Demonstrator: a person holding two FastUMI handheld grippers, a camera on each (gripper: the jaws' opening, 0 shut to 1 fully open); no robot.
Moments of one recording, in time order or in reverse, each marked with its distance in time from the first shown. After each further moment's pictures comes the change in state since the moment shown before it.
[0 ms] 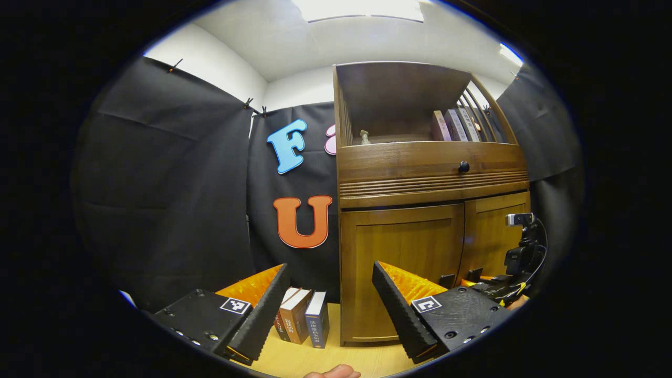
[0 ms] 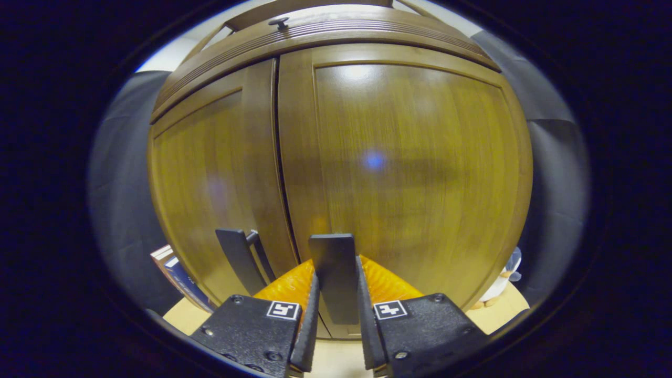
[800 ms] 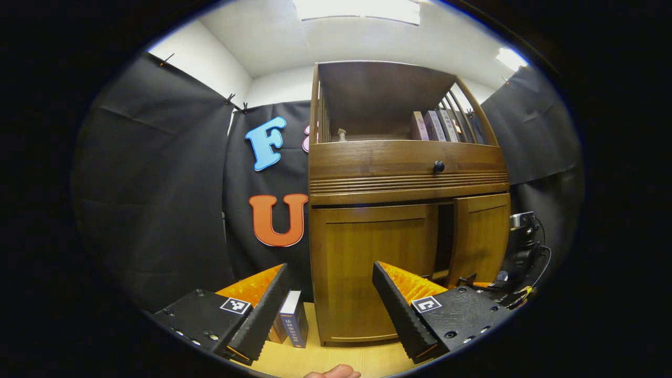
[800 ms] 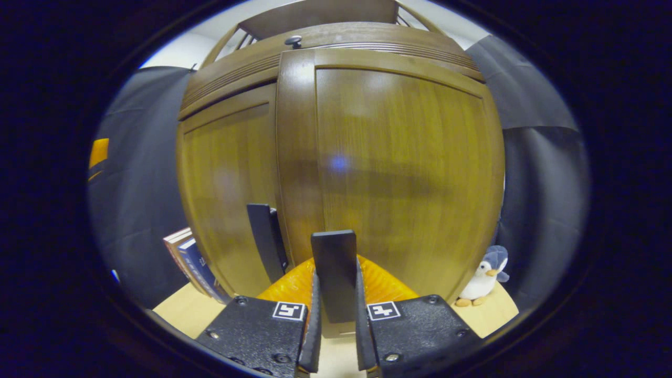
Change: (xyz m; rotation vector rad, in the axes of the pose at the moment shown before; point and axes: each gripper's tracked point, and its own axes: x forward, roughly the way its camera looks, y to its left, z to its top) left arm 0.006 -0.043 -0.003 -0.015 -0.002 -0.116; right arm -0.072 -0.012 -0.013 -0.043 0.015 0.058
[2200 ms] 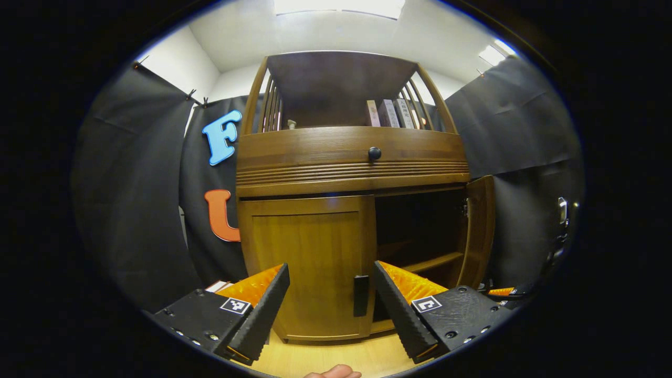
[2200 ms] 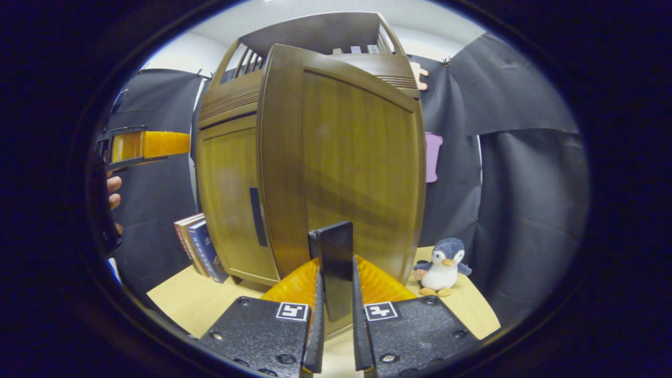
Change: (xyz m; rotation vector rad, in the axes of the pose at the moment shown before) left arm 0.007 -0.112 -0.016 0.007 0.043 -0.201; right arm -0.119 -0.072 -0.026 -0.019 -0.029 -0.049
